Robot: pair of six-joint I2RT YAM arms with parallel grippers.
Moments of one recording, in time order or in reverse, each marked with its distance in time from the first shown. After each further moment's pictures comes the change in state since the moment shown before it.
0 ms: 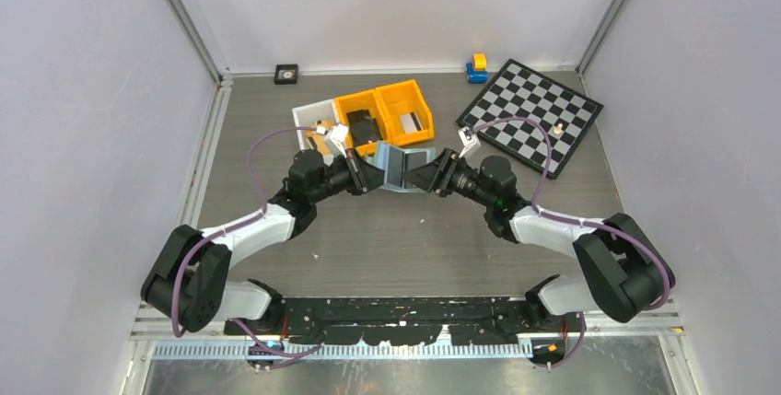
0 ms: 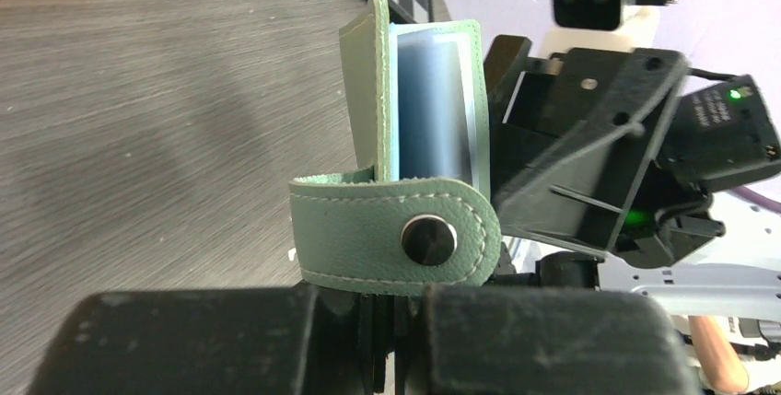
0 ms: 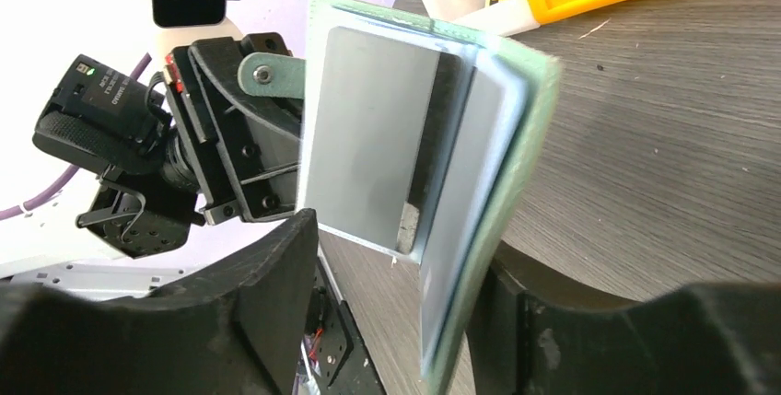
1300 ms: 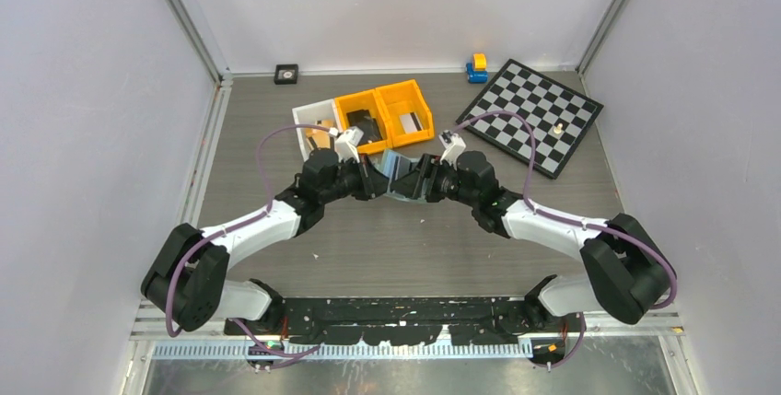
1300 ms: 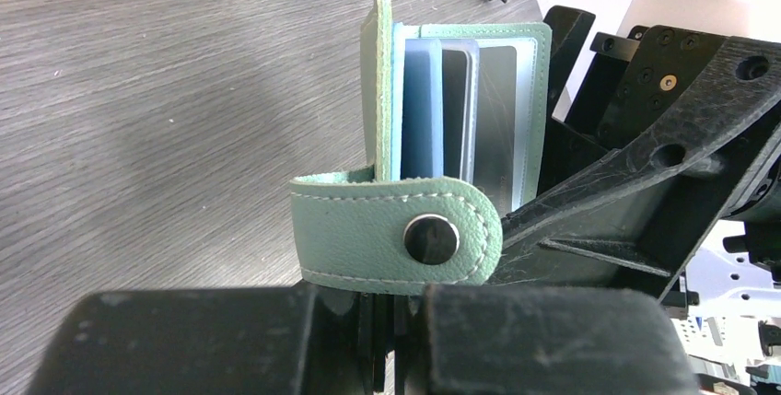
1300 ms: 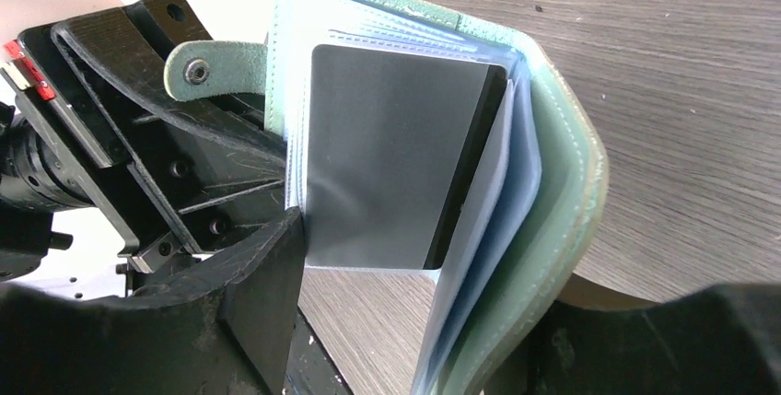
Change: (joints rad) left arm -0.085 0.005 0.072 -0.240 -0.122 0.152; right arm 0.116 -0.005 0.134 -0.384 0.171 -0.160
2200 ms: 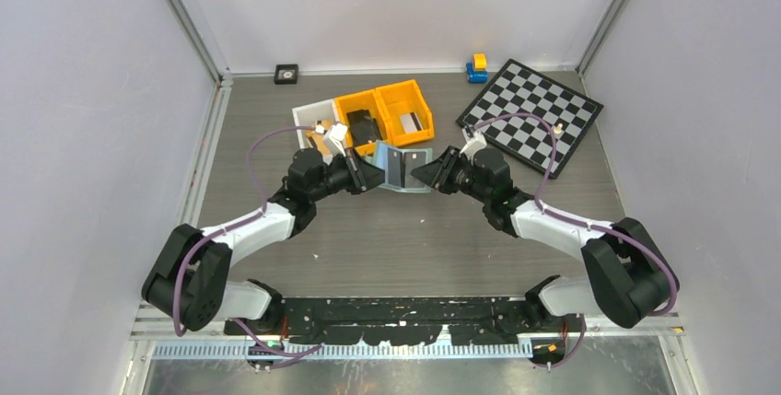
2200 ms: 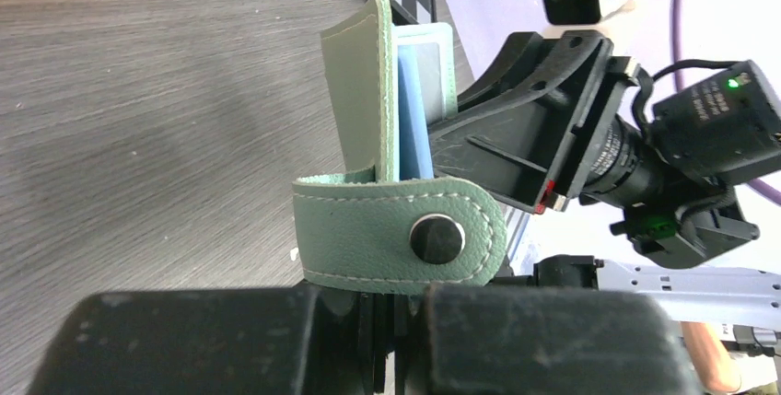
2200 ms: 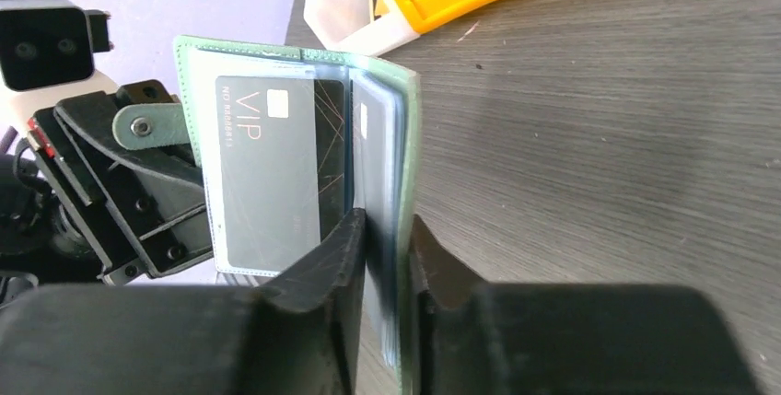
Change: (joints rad) left arm 0.093 0.000 -0.066 0.205 0.115 -0.159; right arm -0.101 -0.042 -0.050 0.050 0.047 0.072
